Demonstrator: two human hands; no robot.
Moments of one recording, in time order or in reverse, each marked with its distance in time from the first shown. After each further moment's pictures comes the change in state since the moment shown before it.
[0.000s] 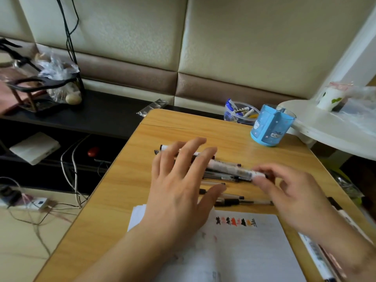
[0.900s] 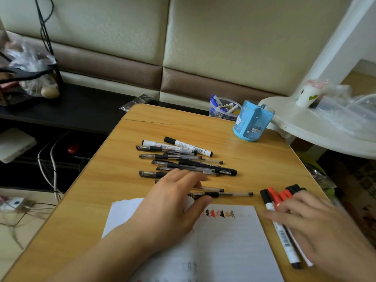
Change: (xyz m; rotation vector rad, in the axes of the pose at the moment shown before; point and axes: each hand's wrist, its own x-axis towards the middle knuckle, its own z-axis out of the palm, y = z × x) left_hand -0.010 0.006 0.012 -0.299 -0.288 0.006; right_hand -0.066 0.072 -0.047 -0.756 -0.198 -0.425
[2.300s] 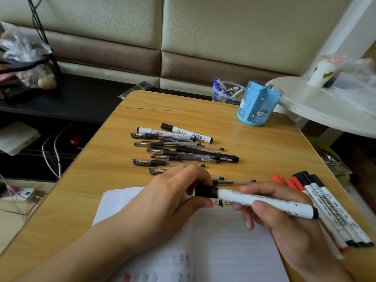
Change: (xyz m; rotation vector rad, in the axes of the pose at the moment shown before) left_hand -0.002 0.012 -0.006 -0.155 -0.117 0.041; right_hand 0.043 -0.071 0.013 1.636 0.406 0.323
